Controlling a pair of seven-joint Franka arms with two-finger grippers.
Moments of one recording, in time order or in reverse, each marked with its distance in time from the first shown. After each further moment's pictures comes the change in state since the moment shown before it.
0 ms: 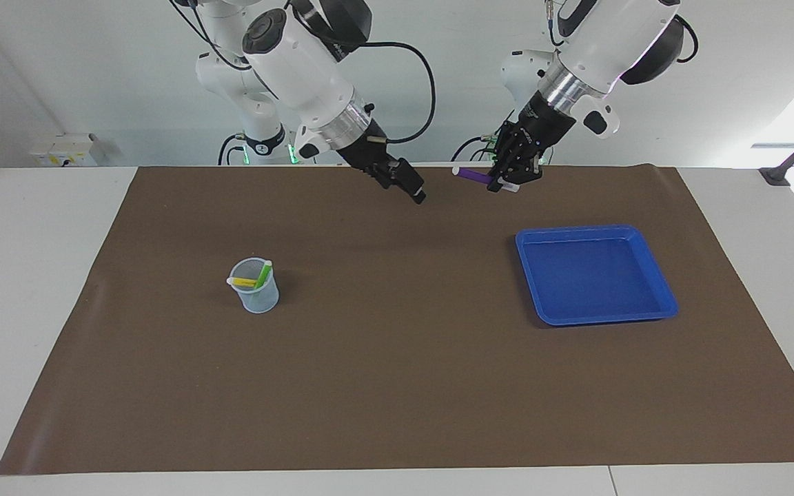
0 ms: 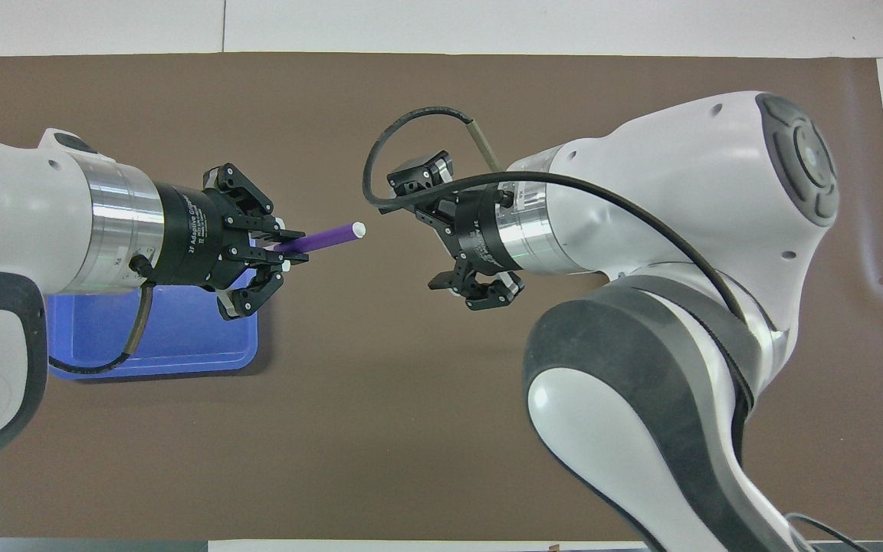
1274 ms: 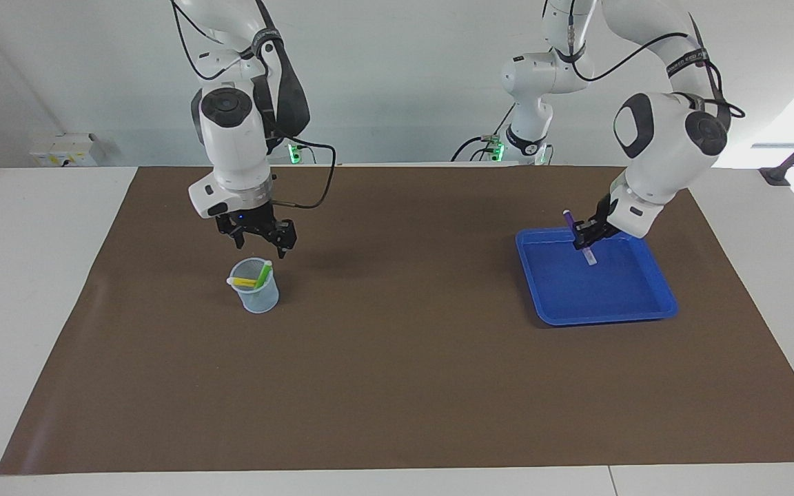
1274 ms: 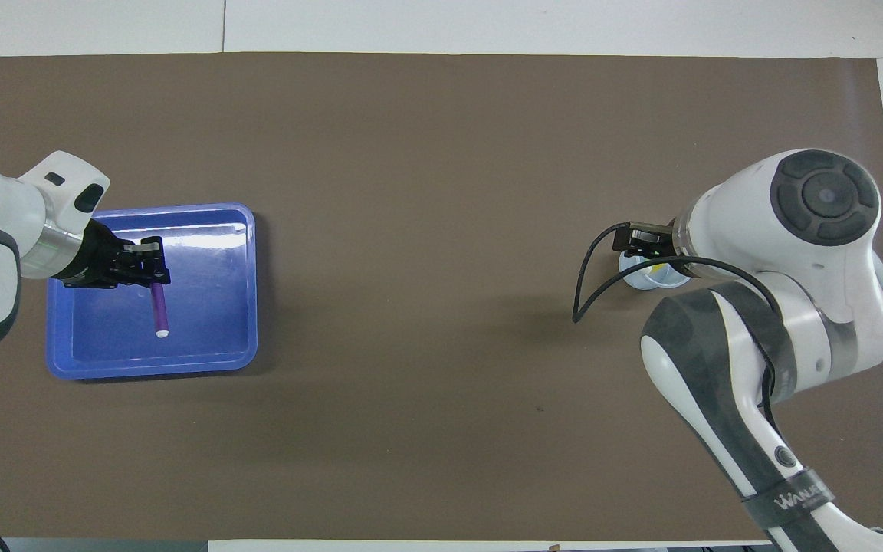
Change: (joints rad) left arm 0.271 0.172 0.002 -0.221 0.326 0.076 1.601; right arm -0.001 -0.110 -0.227 -0.438 -0.569 0.181 -0.555
